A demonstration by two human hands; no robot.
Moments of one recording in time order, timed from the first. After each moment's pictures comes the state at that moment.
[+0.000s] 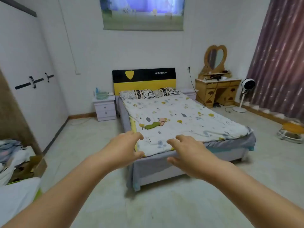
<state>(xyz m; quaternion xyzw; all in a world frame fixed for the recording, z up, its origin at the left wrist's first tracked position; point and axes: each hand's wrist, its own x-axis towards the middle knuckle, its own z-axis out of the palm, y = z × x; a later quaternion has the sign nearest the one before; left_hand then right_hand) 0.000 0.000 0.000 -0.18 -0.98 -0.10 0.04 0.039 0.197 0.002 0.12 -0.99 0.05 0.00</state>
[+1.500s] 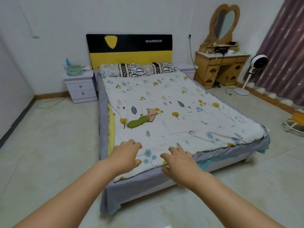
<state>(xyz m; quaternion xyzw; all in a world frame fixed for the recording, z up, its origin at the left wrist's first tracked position) -0.464 0.109 -0.135 -0.18 -0.97 -0.05 -0.12 -0.414 0.289 -0.137 0.09 -0.99 0.02 -0.11</state>
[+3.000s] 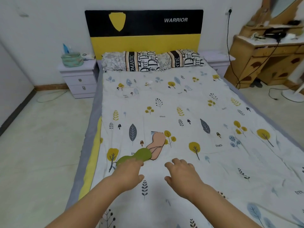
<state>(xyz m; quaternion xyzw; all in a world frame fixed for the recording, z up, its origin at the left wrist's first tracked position) -0.931 0.209 -0.236 -0.08 -0.96 -0.12 -0.24 -0.919 0.390 -0.228 0.14 -0.97 0.03 -0.21</state>
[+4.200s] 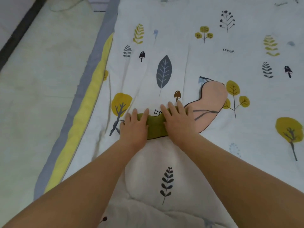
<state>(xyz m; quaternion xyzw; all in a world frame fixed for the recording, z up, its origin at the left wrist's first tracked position) -1.071 0.137 -0.567 0.15 -0.97 -0.08 -0.19 -1.130 0.273 -0.564 0.29 -0.94 -0.02 -0.17</state>
